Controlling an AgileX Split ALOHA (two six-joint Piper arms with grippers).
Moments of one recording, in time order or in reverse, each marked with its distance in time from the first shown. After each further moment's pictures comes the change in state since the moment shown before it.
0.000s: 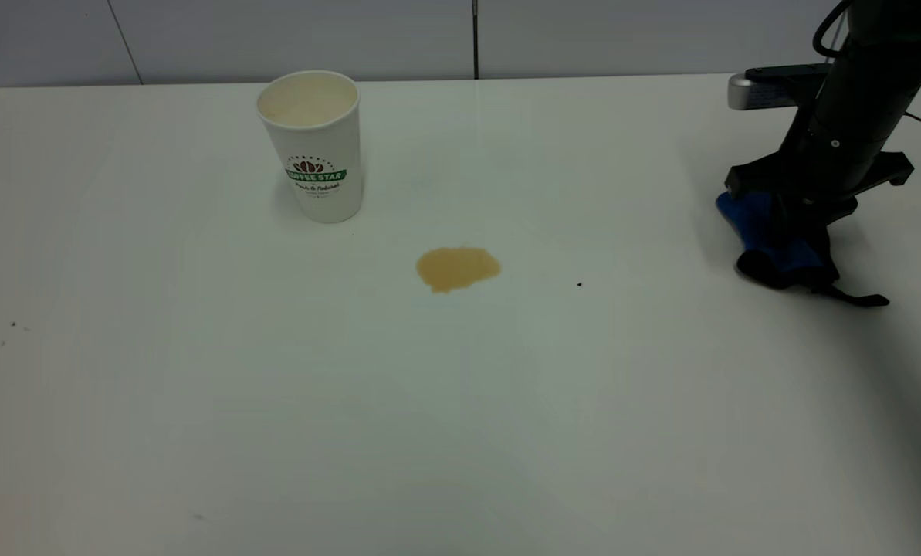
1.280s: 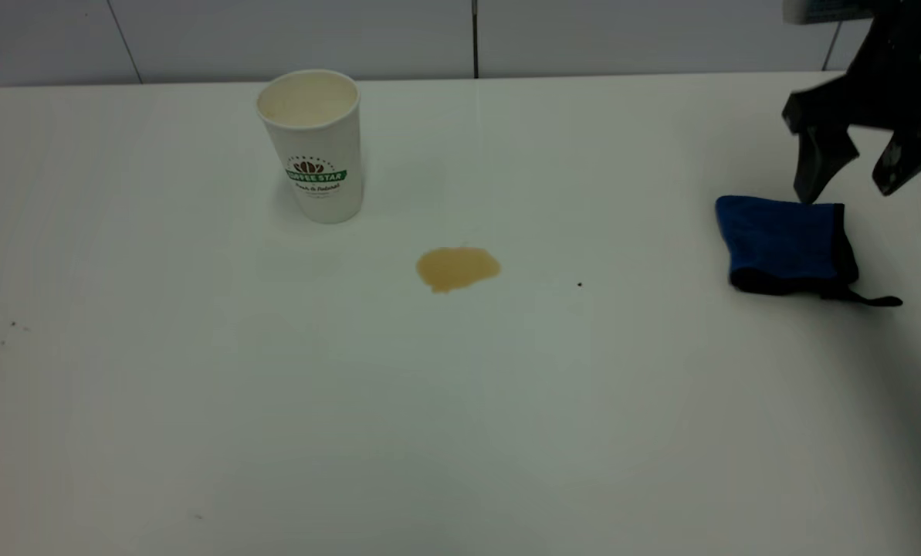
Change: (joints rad) left arm 0.000 0.000 0.000 -0.001 -0.001 -0.001; right arm -0.008 -0.340 0.292 -0.037 0.003 0.032
